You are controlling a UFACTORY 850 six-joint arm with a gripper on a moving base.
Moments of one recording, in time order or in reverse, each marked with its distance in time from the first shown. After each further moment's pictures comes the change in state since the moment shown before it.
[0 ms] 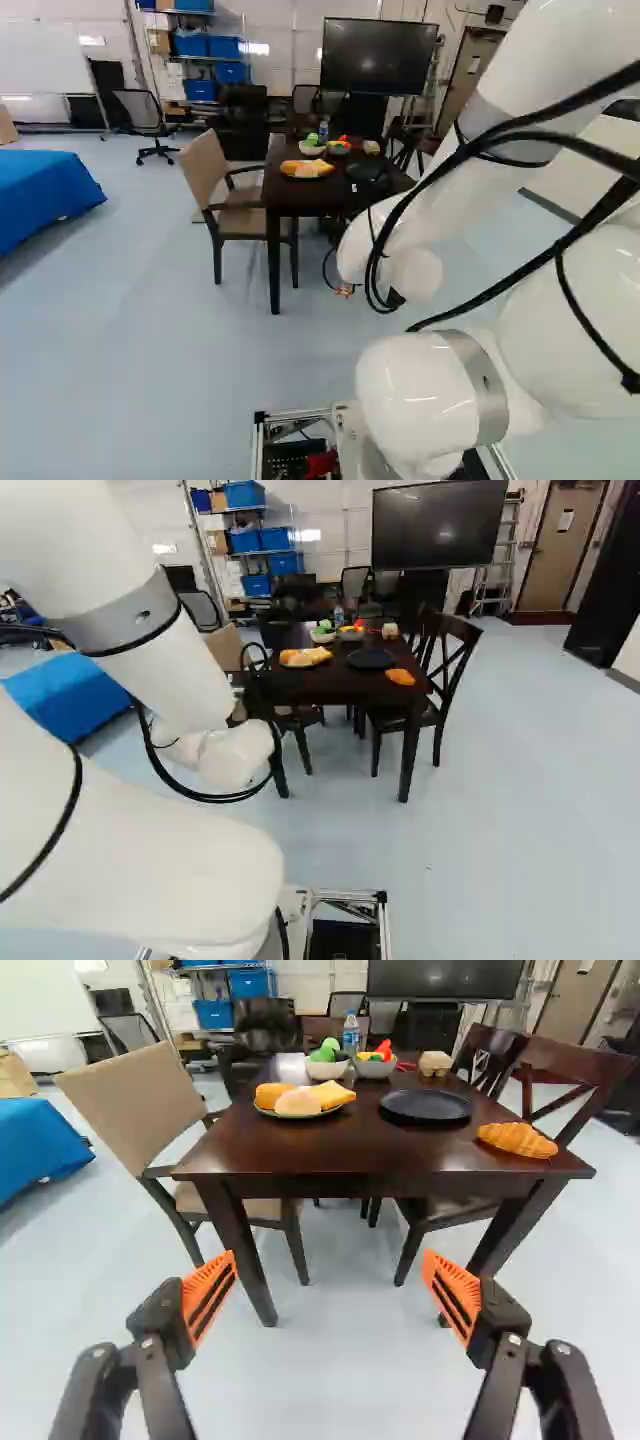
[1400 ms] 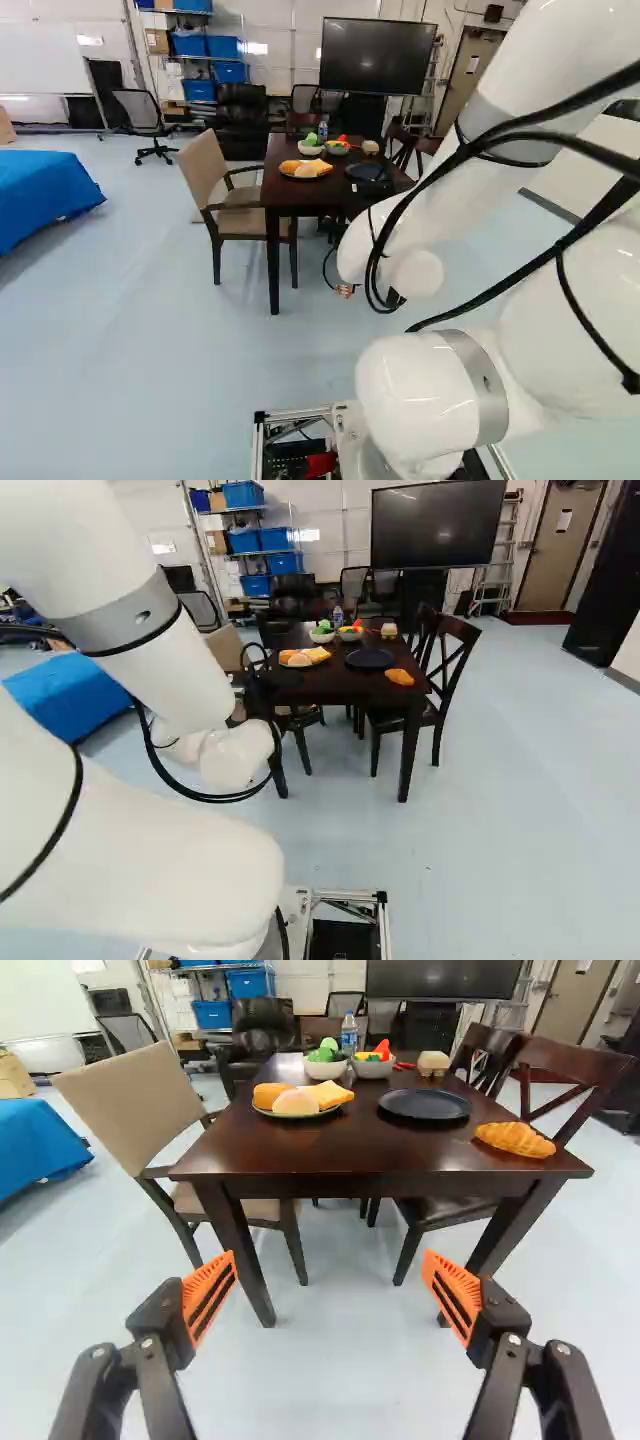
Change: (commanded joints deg) arm 0.0 0.0 0.0 0.0 0.0 0.0
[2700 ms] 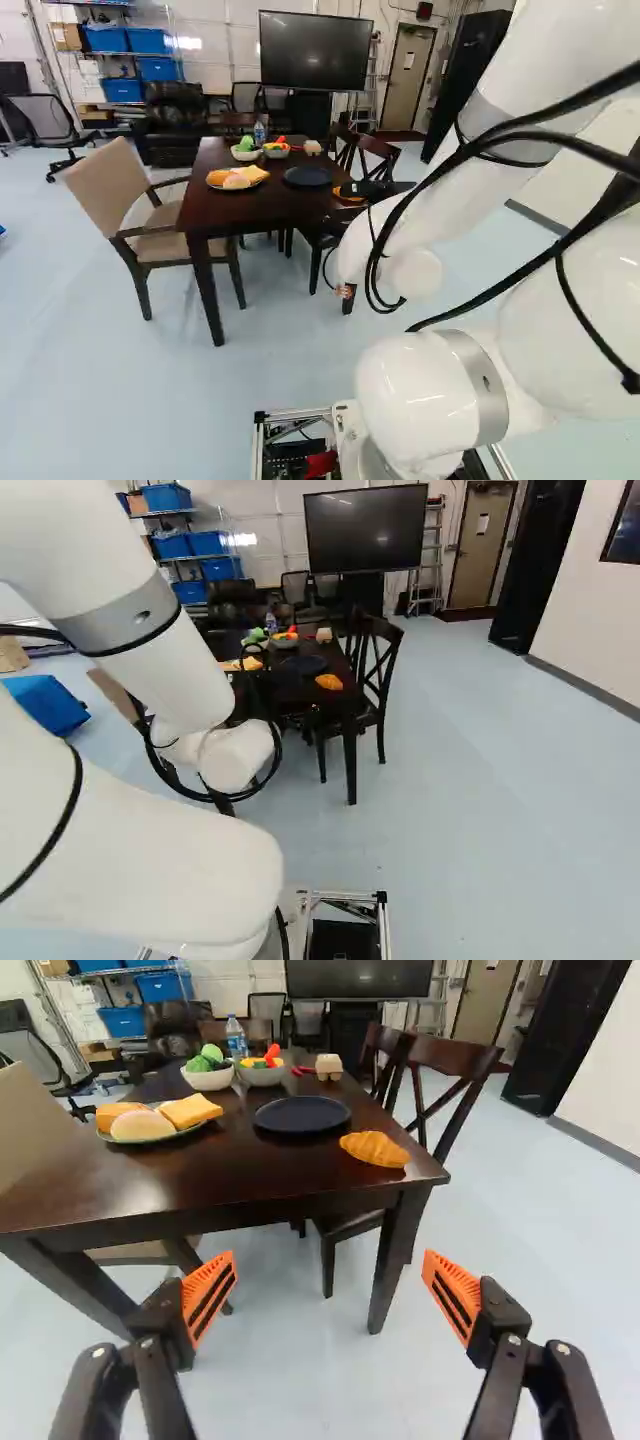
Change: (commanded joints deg) arm 0.0 0.0 0.0 0.0 0.0 0.0
